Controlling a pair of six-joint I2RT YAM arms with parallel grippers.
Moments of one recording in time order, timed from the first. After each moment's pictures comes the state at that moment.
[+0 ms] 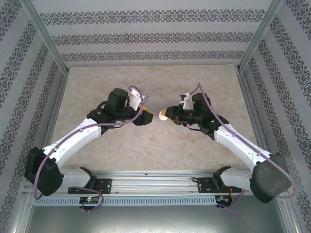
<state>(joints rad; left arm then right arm) -0.54 1.29 1.02 -0.31 0.45 -0.17 0.47 1.19 0.80 -0.09 -0.63 1.02</state>
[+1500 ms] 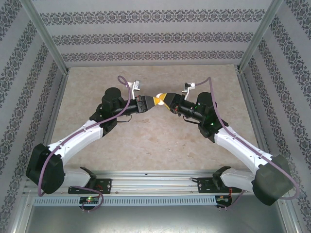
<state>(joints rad) -0.52 1.31 0.91 0.32 0.66 -0.92 0.52 1.17 0.78 0.33 -0.54 1.23</state>
